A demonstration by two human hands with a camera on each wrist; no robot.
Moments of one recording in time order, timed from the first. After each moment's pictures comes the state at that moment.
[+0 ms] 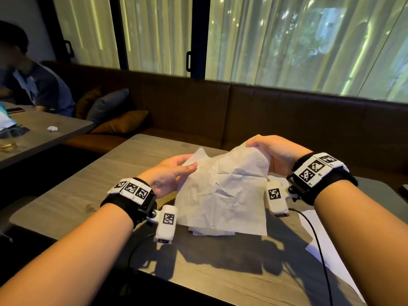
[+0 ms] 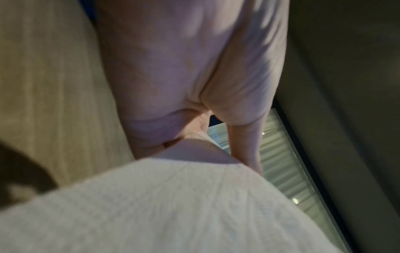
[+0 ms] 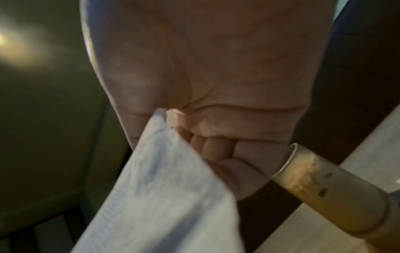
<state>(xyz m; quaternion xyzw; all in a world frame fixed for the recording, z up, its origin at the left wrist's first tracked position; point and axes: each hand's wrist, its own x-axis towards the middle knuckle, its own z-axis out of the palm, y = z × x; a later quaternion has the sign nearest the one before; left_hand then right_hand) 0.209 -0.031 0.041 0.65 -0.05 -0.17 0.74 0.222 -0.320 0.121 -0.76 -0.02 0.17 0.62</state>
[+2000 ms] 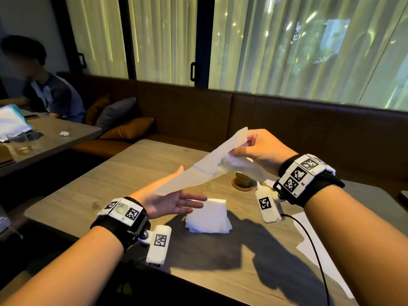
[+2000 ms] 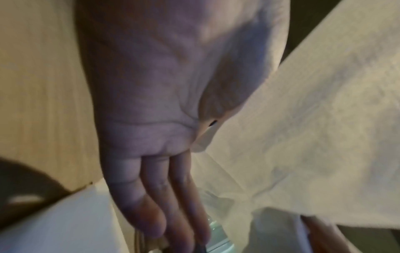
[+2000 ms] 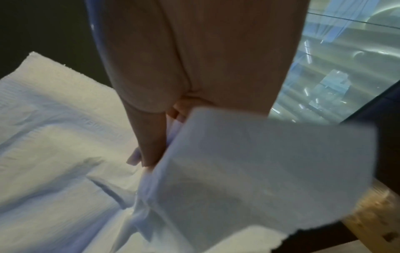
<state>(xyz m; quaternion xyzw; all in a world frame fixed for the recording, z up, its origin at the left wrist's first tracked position) 0.159 -0.026 0.016 0.58 -0.05 -0.29 0.76 0.189 -0.311 0.135 -0.79 -0.28 0.03 0.55</state>
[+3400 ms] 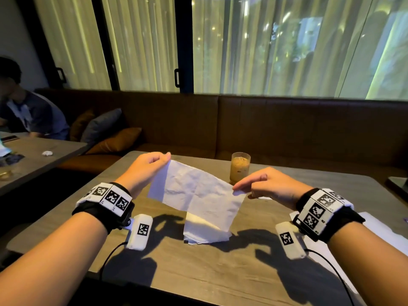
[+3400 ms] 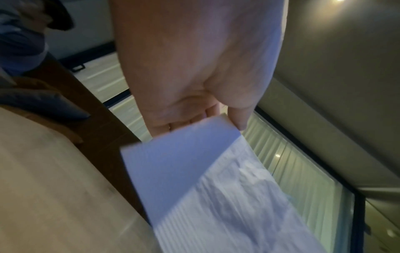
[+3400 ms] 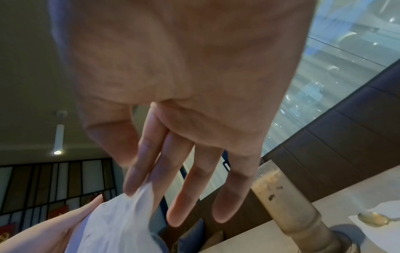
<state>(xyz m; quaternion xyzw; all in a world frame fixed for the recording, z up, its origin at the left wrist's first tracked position) 0.202 -0.003 0.078 0.83 -0.12 0.06 0.55 0.168 -0.353 0.079 -0.83 -0.16 0.13 0.52</state>
